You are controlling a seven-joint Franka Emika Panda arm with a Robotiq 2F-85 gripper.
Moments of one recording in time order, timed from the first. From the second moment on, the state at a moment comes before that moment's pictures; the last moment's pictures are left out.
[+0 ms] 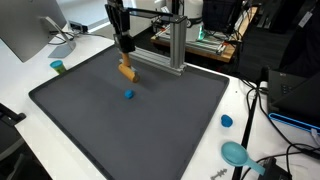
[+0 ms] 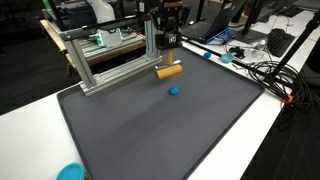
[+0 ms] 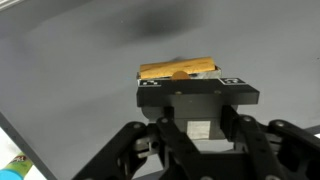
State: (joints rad) arm -0.05 0.08 0.02 -2.06 -0.01 2.24 0.35
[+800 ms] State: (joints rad) arm 0.01 0.19 0.01 -2.02 -0.06 2.34 0.36
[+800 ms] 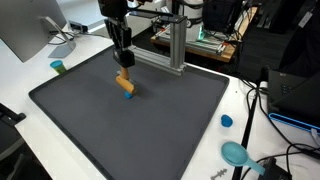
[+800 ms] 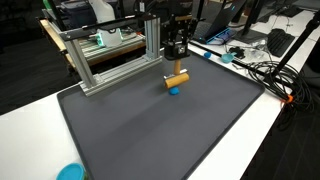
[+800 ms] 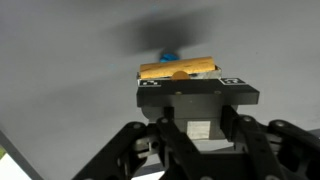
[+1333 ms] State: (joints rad) arm 0.01 0.18 -0.01 -2.07 -0.05 2.39 0.36
